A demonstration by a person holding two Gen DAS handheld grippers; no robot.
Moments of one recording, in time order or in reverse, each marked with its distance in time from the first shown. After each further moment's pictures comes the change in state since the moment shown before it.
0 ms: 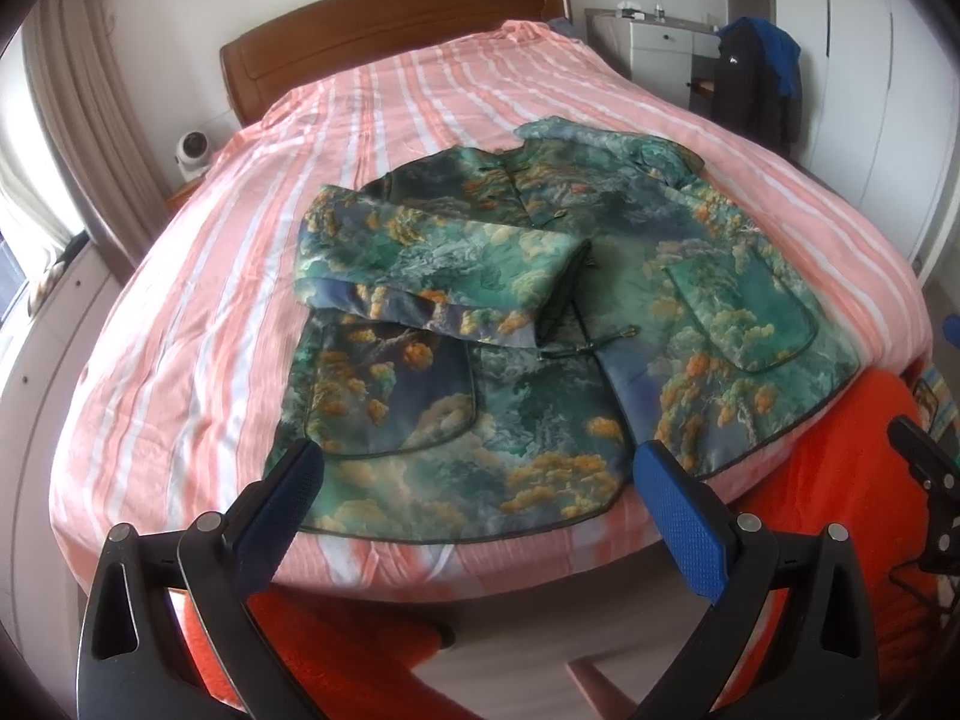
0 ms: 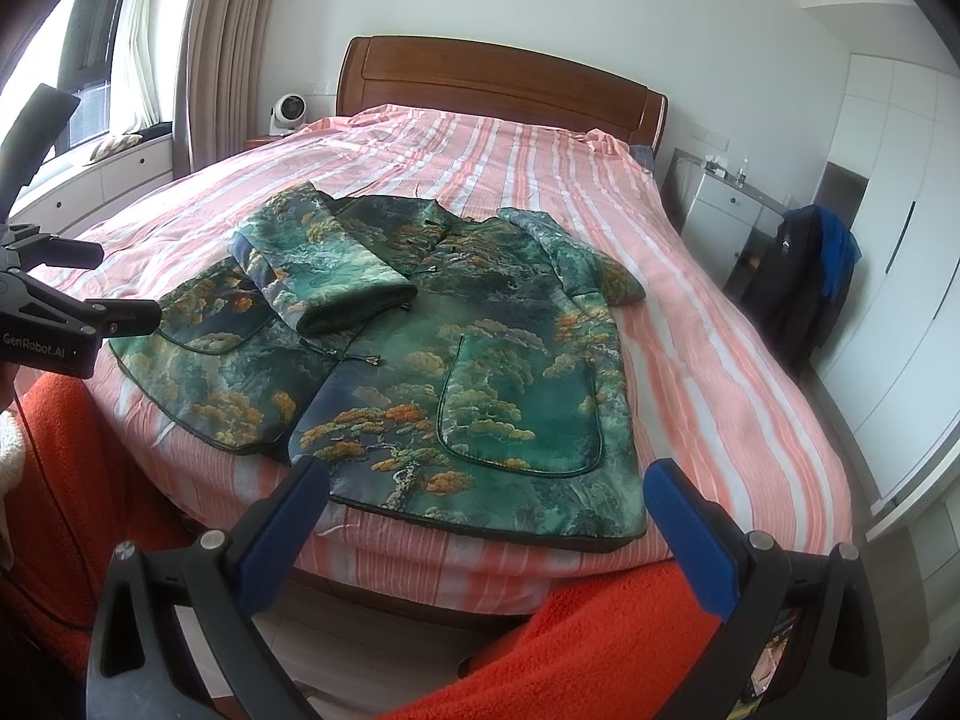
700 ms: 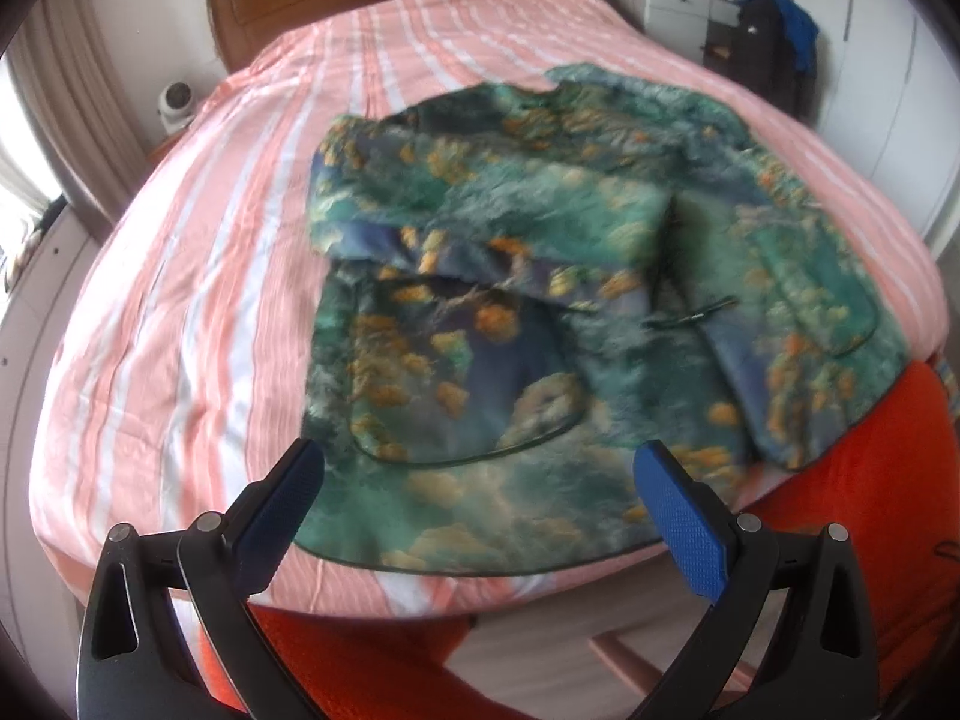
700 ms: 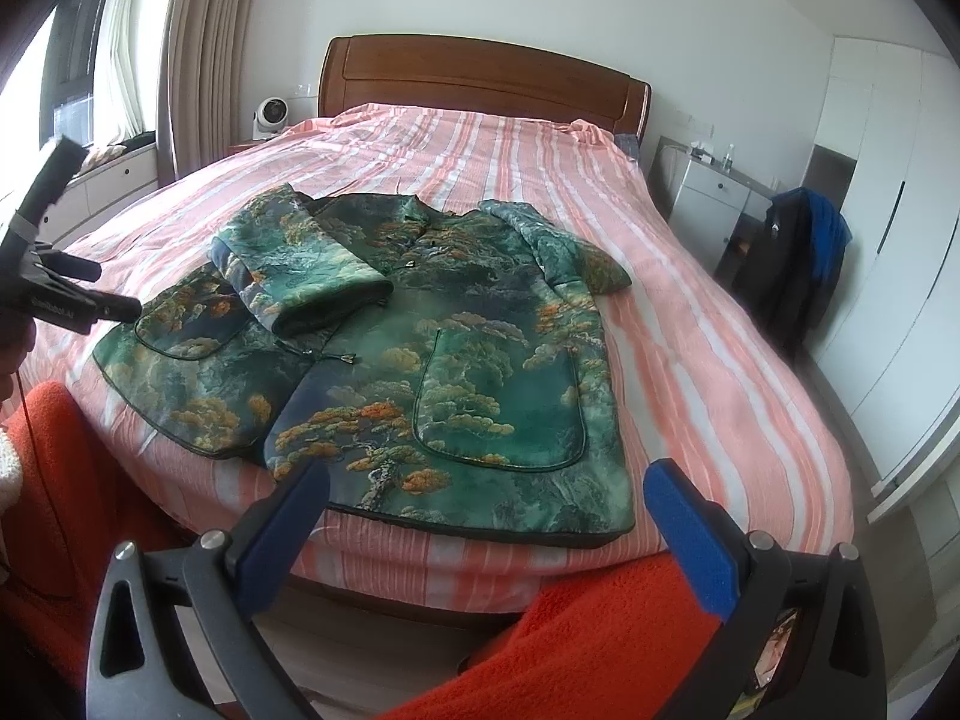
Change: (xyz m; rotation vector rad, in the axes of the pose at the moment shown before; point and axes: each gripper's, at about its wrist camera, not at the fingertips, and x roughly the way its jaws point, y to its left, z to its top) left arm 0.084 0.077 0.004 -0.033 0.147 -0.033; right arm 0.009 -0.025 0.001 0.037 0.014 -0.019
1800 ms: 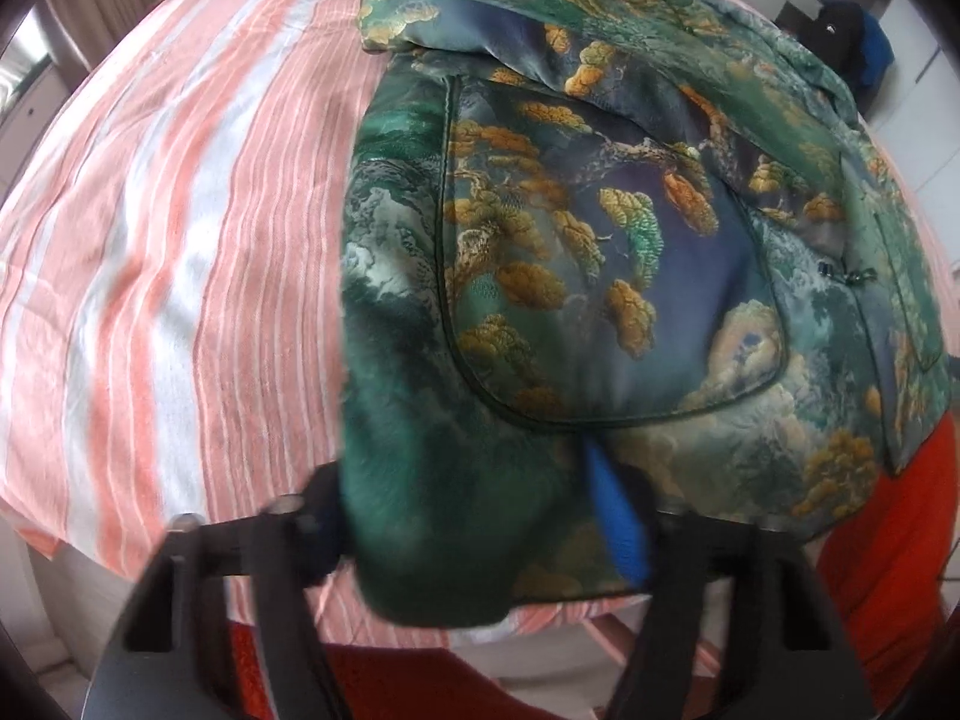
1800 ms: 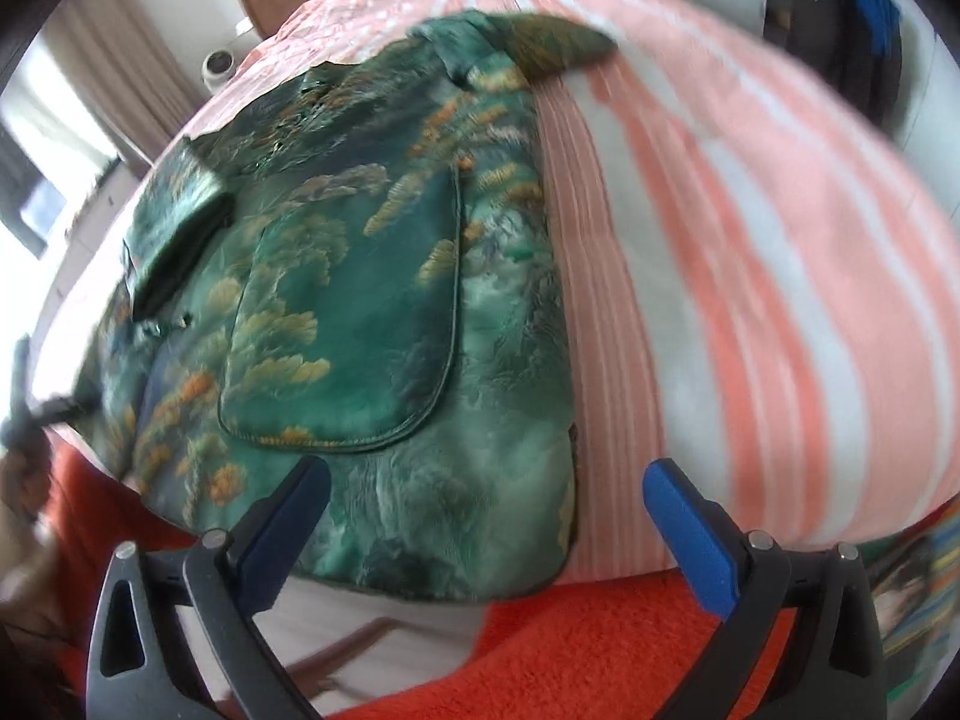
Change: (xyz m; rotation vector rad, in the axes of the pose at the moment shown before) left arm 0.103 0.039 -0.021 -0.149 0.251 -0.102; right arm 0.184 -0.143 -0.023 0.311 0.462 0.314
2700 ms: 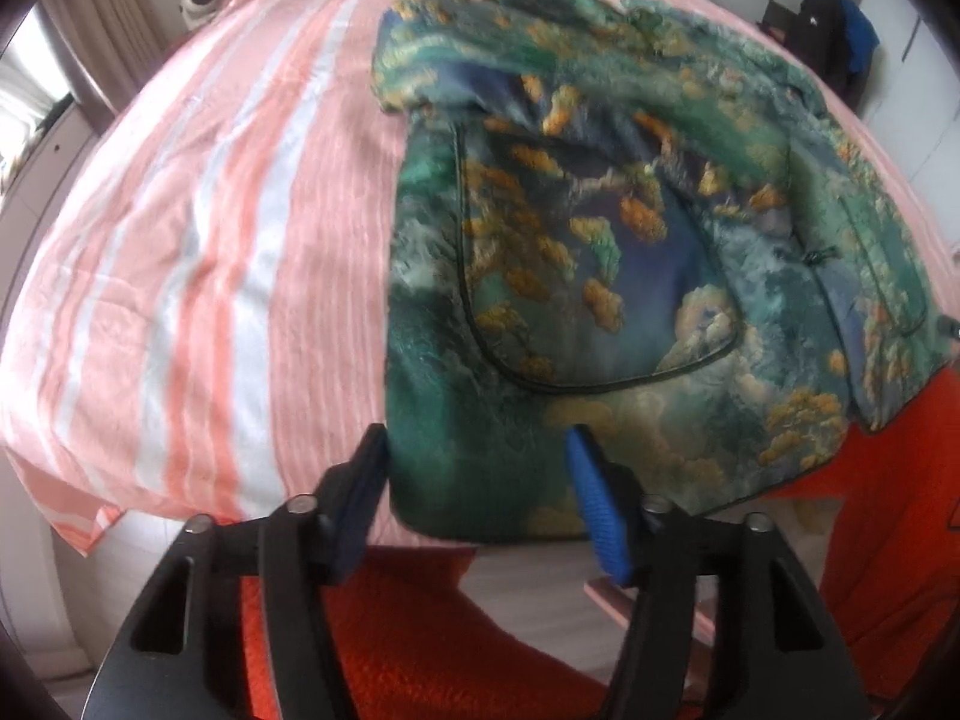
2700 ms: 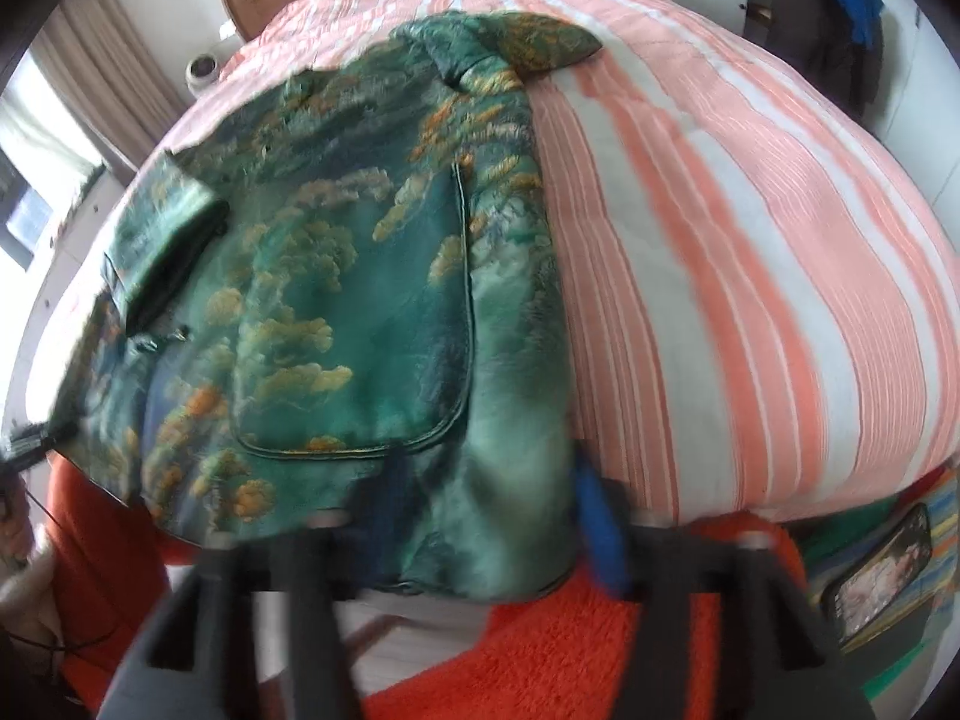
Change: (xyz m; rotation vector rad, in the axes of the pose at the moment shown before) left arm -0.042 -0.040 -0.003 0.055 -0.099 0.063; right arm -0.013 0.018 -0.005 0.015 -0.038 -0.059
